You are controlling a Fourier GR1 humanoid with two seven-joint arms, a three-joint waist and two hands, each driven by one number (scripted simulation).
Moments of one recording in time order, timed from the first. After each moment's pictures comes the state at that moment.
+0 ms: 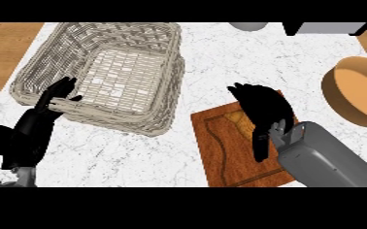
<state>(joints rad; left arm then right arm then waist) 0.00 0.45 -0.11 -1.68 0.18 0.21 0.14 -0.58 -0.49 0.64 -1.60 0.39 0.55 0.84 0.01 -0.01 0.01</state>
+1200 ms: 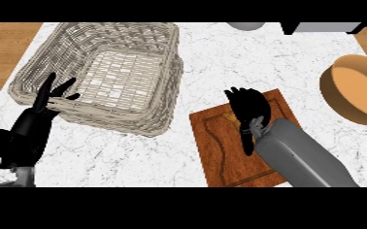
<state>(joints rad) 0.00 0.44 -0.09 -1.68 0.15 0.19 0.10 -0.59 -0.36 0.67 -1.32 0.57 0.53 0.77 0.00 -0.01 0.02</state>
